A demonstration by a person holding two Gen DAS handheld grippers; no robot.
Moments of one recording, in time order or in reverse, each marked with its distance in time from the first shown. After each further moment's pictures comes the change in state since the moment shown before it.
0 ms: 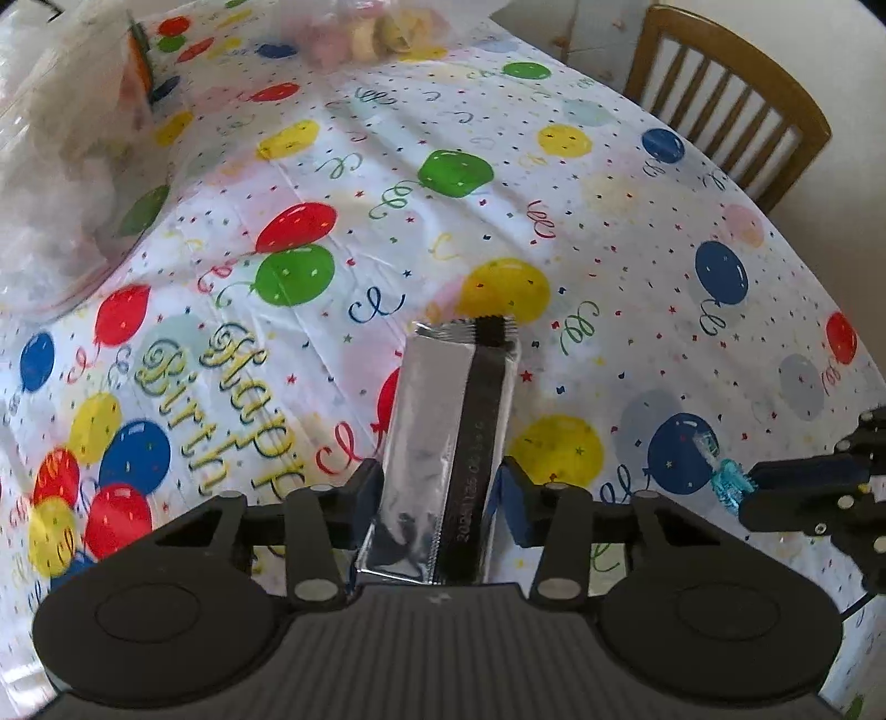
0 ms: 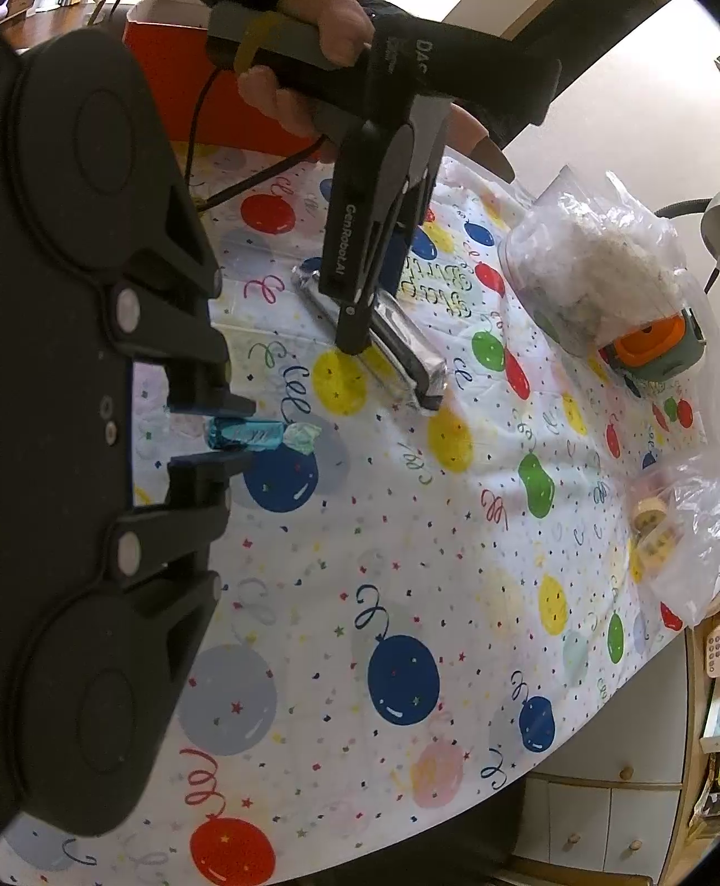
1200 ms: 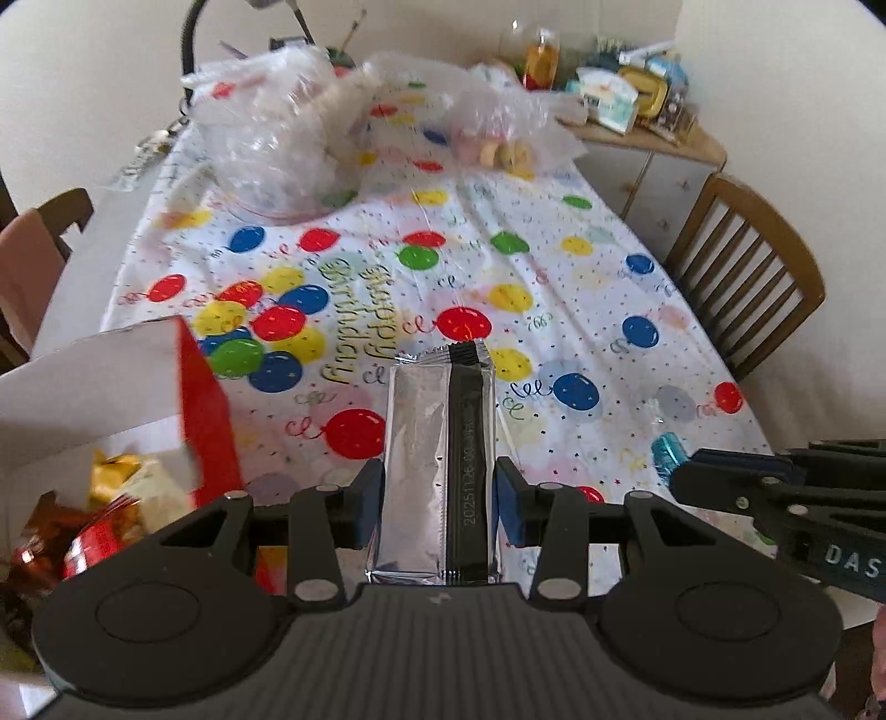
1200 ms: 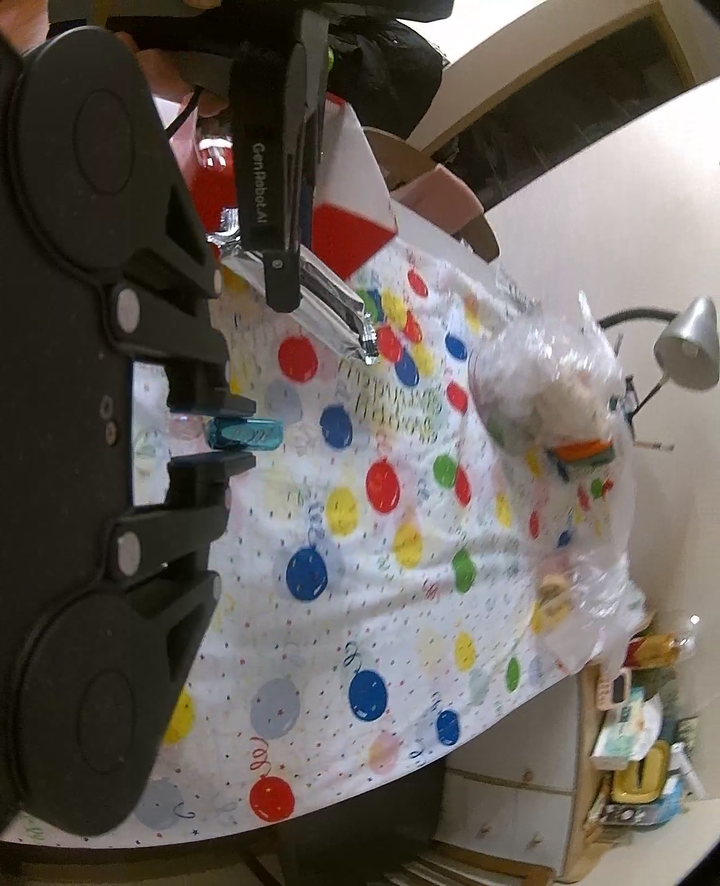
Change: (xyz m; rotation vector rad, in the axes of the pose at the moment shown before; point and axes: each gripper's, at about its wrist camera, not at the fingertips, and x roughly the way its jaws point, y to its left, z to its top) left arm -0.194 -0.031 -0.146 -0.344 -0.238 0.071; right arm -0.117 0.106 -0.051 -0.122 -0.124 -0.016
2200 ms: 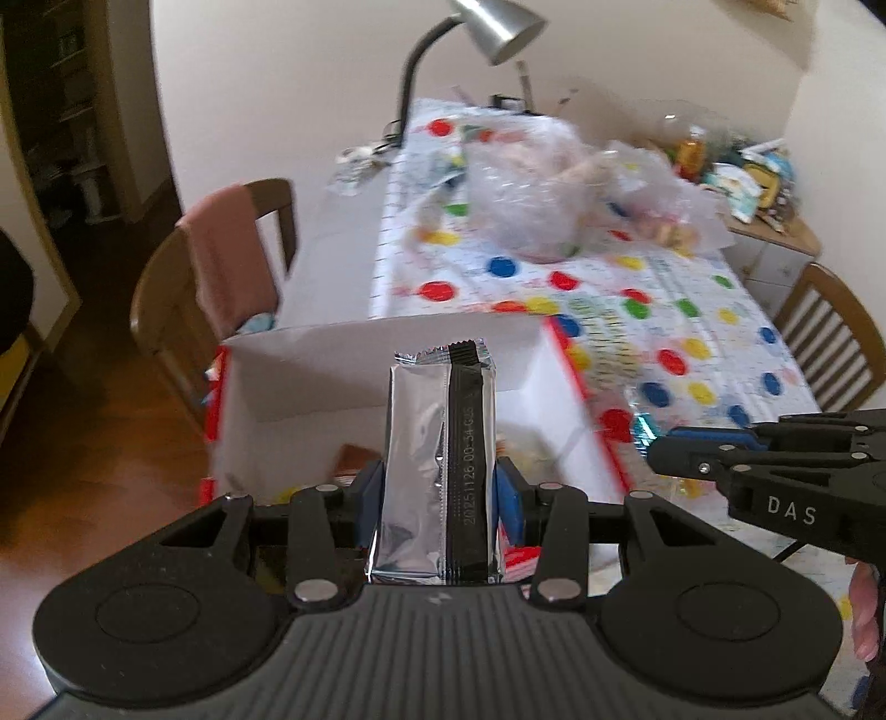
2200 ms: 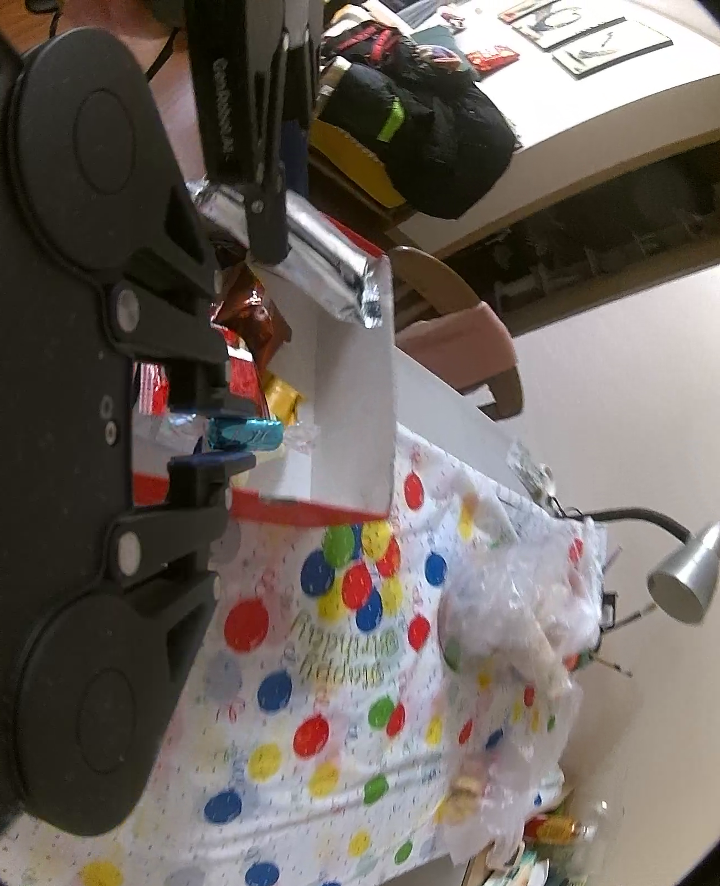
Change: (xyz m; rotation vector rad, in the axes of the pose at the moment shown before) left arm -0.117 0.198 -0.061 -0.153 -0.101 0.166; right arm 0.056 0.223 0.007 -0.218 0.005 0.075
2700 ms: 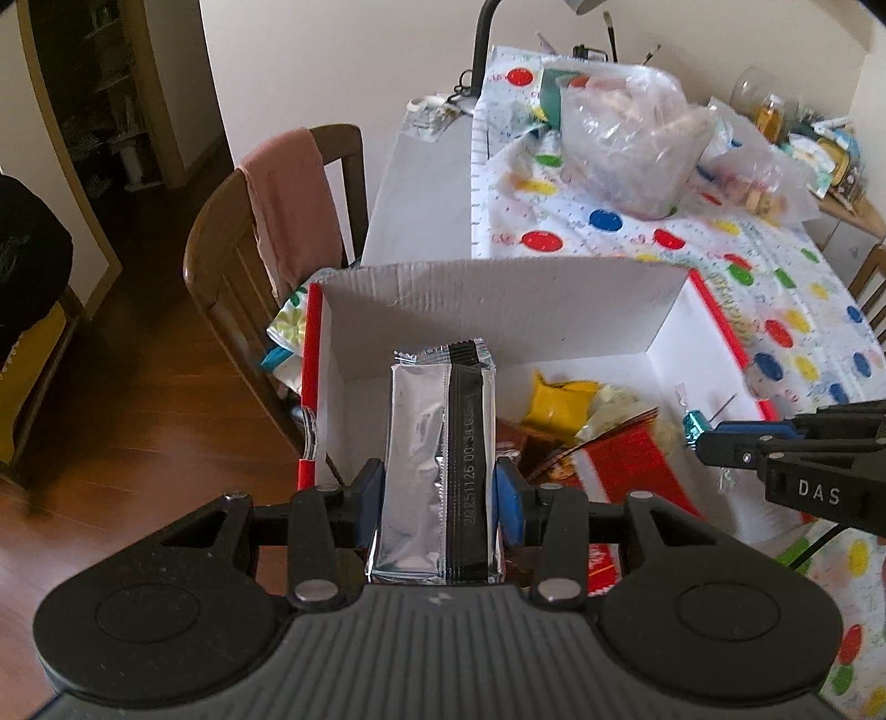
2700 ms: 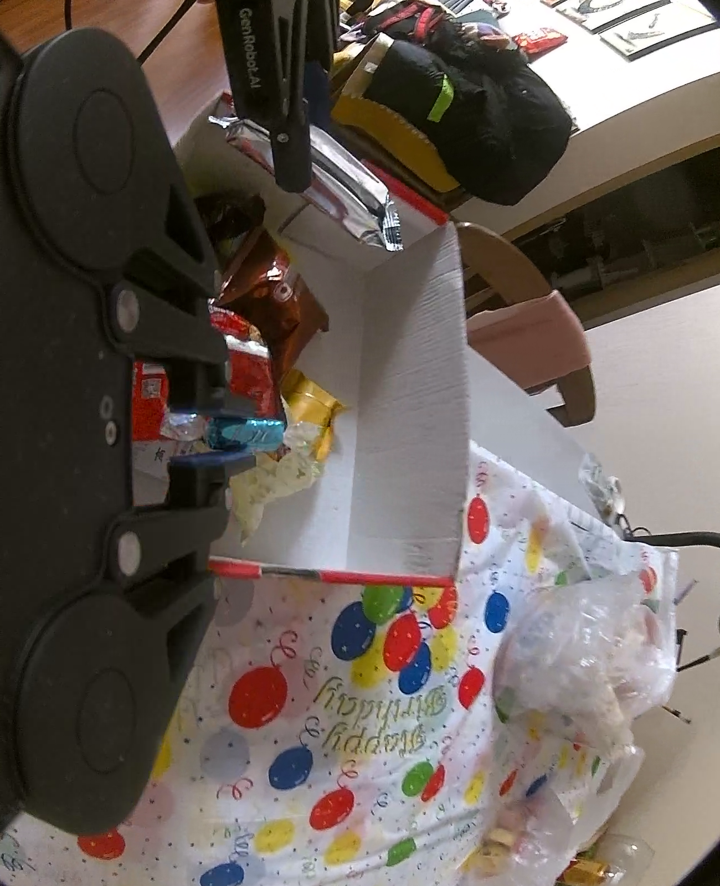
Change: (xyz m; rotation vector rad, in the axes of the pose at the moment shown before) left arm 0.059 0.060 -0.013 -0.011 0.077 0.096; right arm 0.092 0.019 -0.002 -0.017 0.118 -0.026
